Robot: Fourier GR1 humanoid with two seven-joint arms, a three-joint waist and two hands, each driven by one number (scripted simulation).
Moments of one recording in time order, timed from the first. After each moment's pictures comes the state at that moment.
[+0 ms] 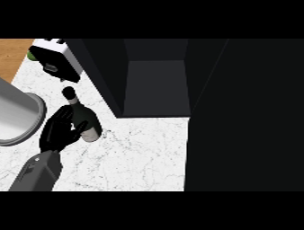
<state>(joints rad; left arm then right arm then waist) -0.40 0.18 0.28 -0.56 0.23 -0.40 -0.64 -0.10 -0.15 0.02 -2.42 -0.23 0.11 0.62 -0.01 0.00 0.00</state>
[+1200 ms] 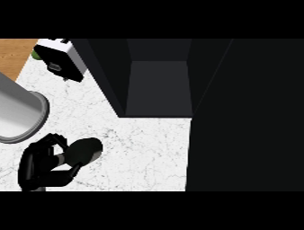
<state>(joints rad) 0.02 0.12 0.16 -1.19 0.13 -0.16 -0.71 -0.08 -0.15 -0.03 -2.41 -0.24 0.15 0.59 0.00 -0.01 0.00</state>
